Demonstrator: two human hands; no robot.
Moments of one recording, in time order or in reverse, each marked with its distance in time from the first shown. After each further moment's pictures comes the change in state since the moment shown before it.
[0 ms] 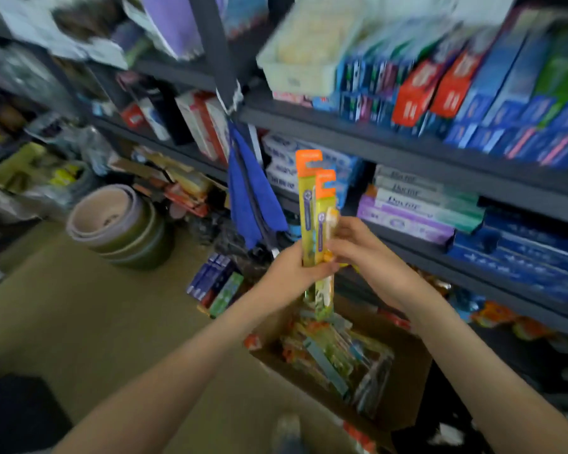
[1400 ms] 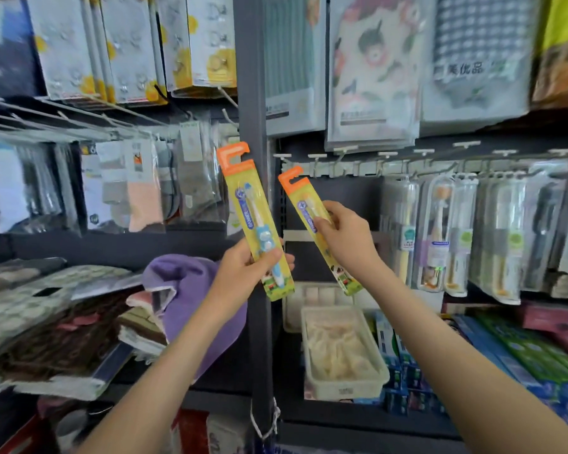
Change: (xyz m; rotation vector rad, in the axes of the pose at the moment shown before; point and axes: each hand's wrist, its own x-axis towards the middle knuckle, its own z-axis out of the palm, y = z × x) left_hand 0.222 0.217 -0.365 -0.439 -0.097 0.744; right_hand 0.239 -0.380 0.091 -0.758 0.963 -0.734
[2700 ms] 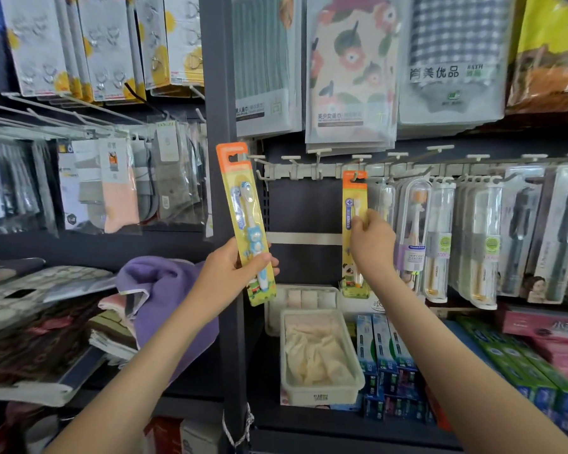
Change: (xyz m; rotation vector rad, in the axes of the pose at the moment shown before) left_hand 0.012 -0.005 0.018 0.214 -0.020 0.050; right_hand 0.018 0.058 -0.036 -0.018 0.314 0.228
